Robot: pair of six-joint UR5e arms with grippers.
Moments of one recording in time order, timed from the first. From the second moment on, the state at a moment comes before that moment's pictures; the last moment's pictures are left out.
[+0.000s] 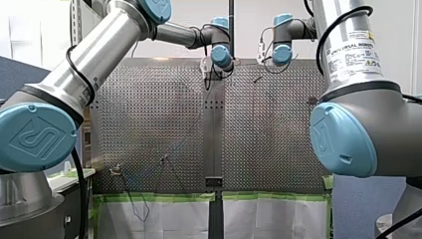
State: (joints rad) left arm -0.65 -2.20 -0.79 -3.18 -1.97 -1.63; right arm 1.90 -1.23 1.26 -0.21 1.75 1.60
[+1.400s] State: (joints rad) left arm -0.71 -2.41 -0.60 -3.23 -2.03 -1.70; right arm 1.77 -1.10 1.24 -0.15 1.63 1.61
